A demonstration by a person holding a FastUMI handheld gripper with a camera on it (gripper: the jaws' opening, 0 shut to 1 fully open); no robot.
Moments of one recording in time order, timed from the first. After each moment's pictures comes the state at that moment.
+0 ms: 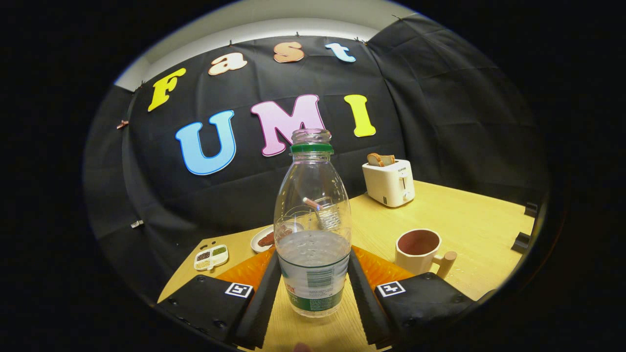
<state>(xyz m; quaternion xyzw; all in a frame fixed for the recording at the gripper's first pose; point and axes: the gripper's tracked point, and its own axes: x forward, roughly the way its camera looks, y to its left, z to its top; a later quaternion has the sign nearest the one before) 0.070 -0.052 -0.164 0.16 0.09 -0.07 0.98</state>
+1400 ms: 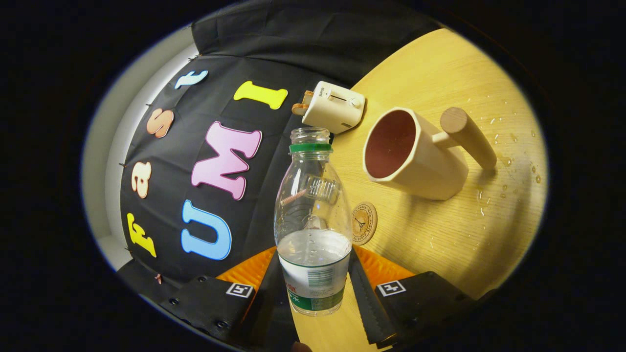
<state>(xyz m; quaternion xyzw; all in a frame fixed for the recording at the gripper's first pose) 0.099 -0.092 -0.231 0.60 0.12 -0.08 0.78</state>
